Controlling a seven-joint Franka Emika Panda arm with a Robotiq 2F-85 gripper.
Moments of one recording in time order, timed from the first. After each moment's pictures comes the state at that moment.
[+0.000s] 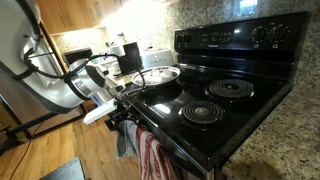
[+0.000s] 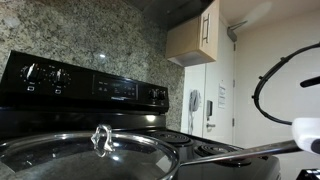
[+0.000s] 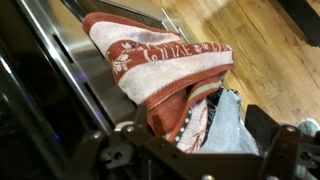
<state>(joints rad) 0.16 0.20 0.24 -2.54 -0.94 2.60 0.40</state>
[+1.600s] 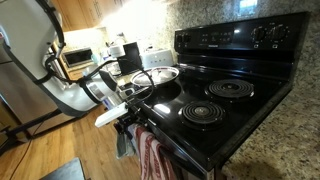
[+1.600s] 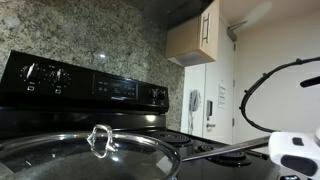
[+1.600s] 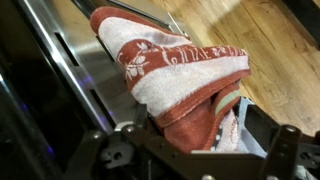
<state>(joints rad) 0.18 0.30 0.16 -2.46 -1.00 2.60 0.40</state>
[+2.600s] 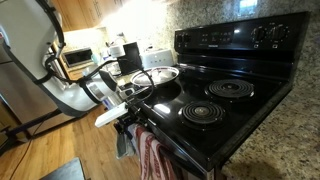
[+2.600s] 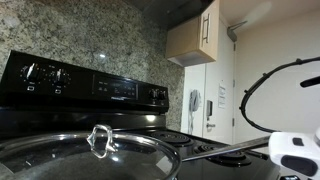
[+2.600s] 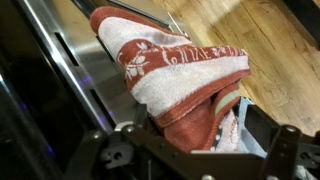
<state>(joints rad) 0.18 0.30 0.16 -2.46 -1.00 2.60 0.40</state>
